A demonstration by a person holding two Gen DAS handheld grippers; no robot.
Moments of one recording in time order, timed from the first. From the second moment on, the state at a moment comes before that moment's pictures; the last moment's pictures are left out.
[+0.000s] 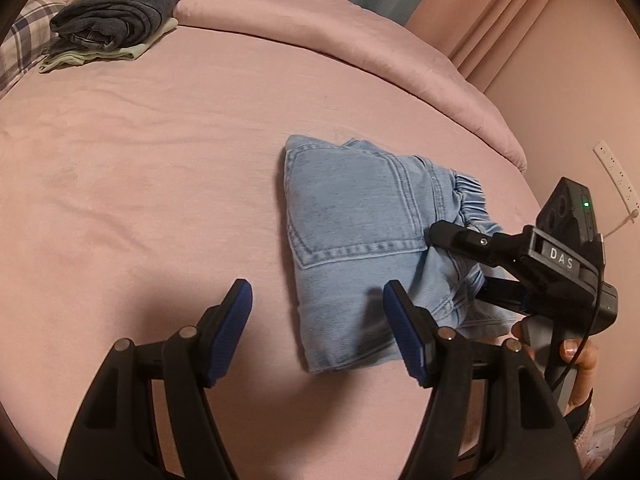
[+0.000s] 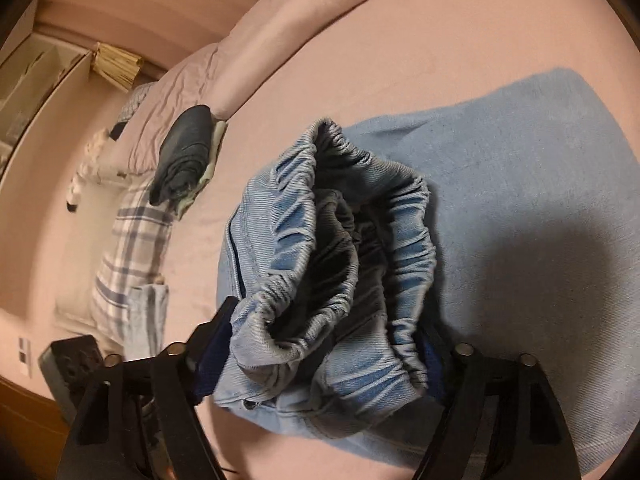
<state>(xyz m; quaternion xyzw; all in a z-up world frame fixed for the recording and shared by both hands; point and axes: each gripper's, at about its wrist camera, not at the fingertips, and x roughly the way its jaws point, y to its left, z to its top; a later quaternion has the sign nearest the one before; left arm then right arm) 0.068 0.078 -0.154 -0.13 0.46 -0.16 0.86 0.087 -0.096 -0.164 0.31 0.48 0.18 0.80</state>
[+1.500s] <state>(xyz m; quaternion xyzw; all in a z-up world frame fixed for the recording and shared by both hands) 0.097 0.000 -0.135 -0.07 0.45 -0.23 0.86 0.029 -0.202 -0.172 0.42 0.39 0.10 0.81</state>
